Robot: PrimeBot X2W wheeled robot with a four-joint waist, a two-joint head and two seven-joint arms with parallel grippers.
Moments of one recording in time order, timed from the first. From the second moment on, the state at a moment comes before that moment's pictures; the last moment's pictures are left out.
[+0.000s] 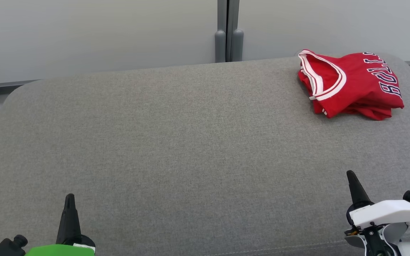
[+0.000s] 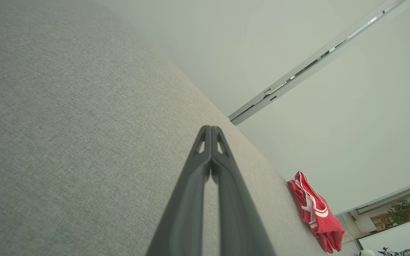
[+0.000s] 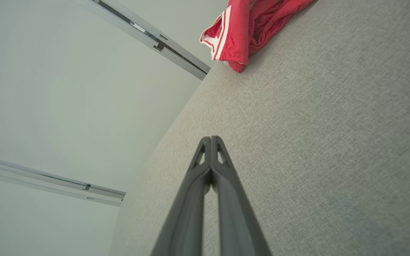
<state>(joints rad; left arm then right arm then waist) 0.10 0.06 0.05 0.12 -0.92 -0.11 -0.12 -0.04 -0.06 -0.09 0.23 0.97 0.13 0.02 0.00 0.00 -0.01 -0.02</state>
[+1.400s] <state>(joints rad) 0.07 0.05 0.00 0.11 -1.36 -0.12 -0.05 -0.01 -0.05 -0.18 0.17 1.38 0.13 0.16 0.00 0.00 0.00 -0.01</state>
